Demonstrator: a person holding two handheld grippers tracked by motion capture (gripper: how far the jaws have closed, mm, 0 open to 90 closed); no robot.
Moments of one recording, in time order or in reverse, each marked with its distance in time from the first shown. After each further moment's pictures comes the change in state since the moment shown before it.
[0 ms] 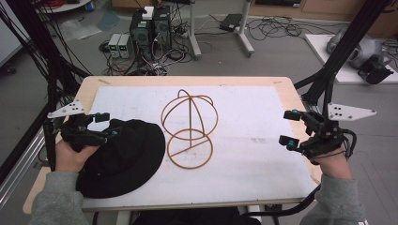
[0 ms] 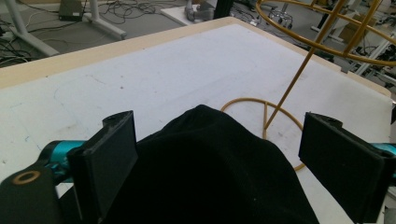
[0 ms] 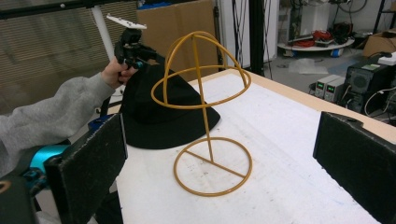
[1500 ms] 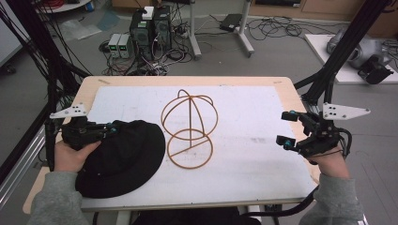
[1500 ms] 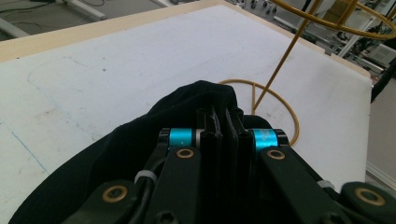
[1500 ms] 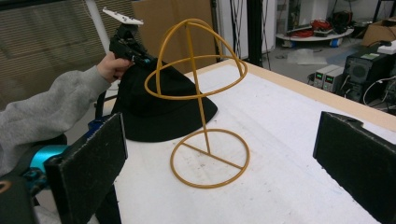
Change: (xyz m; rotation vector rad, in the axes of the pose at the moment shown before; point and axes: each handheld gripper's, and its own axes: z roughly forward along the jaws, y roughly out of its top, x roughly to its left) left arm 0.006 -0.007 0.002 0.064 -0.072 -0.004; right arm -0.005 -0.004 0.006 0.037 -0.012 0.016
